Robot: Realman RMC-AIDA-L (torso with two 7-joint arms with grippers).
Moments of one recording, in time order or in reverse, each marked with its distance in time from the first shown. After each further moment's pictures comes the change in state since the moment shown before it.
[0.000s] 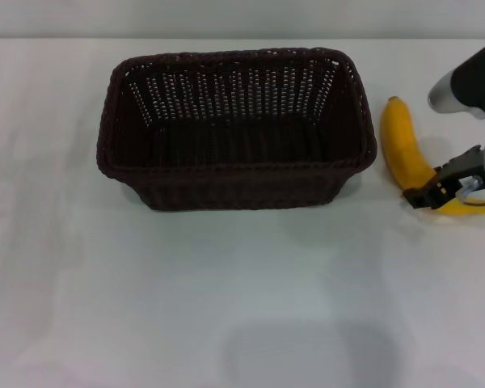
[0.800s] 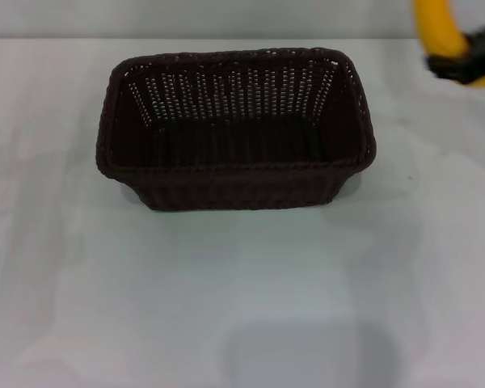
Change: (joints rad) left arm -0.006 -0.001 0.000 0.000 0.000 -0.001 0.000; right arm 0.006 -0.003 0.349 -0.038 0.336 -0.141 -0.464
